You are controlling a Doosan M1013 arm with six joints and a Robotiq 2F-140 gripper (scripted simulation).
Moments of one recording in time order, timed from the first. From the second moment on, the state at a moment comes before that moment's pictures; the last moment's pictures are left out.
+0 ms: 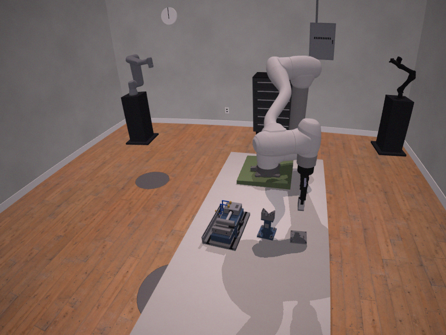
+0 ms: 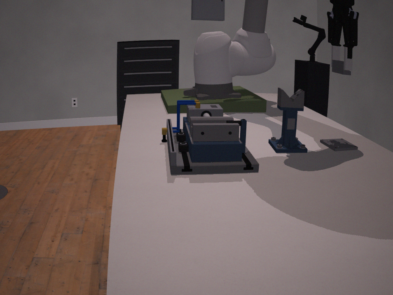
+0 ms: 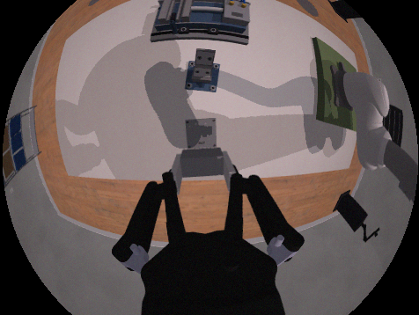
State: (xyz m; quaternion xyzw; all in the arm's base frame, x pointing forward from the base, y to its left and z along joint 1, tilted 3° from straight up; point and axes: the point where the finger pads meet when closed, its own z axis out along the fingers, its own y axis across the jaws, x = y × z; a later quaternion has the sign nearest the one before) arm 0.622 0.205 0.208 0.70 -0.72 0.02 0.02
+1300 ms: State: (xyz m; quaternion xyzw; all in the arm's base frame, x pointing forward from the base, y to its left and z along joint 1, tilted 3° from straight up) arm 0.634 0.229 0.209 0.65 -0.76 0.00 -0.02
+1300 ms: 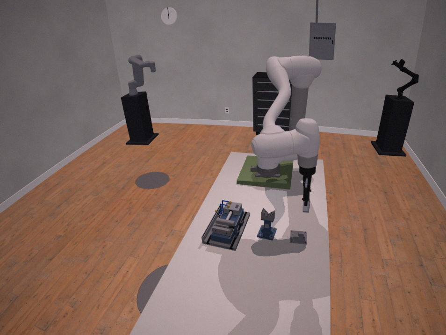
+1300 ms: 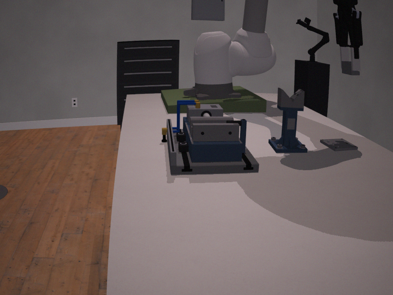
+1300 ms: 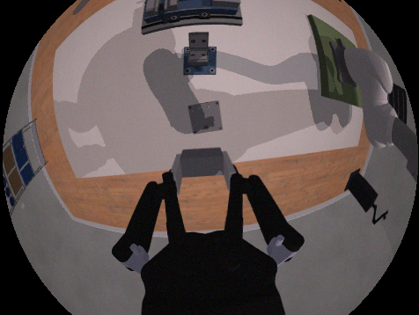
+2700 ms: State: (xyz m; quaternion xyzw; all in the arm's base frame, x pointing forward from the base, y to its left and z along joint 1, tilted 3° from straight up) arm 0.750 0.334 0.277 0.22 -0.92 -0.19 -0.26
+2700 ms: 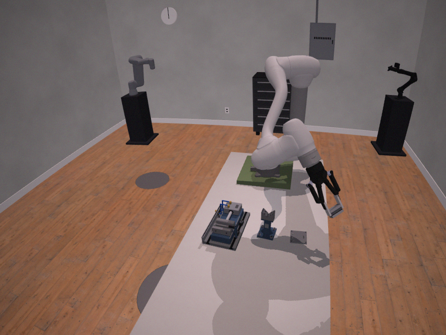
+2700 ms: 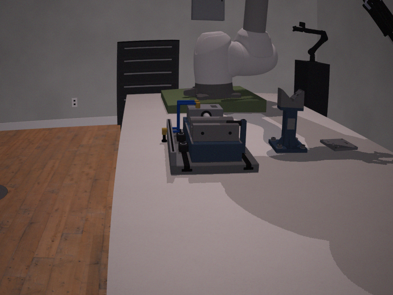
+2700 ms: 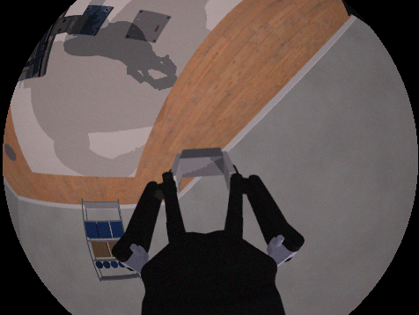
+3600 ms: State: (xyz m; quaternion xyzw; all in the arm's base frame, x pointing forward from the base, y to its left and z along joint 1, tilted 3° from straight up) arm 0.852 0.304 0.361 -0.22 -0.85 -0.35 -0.33
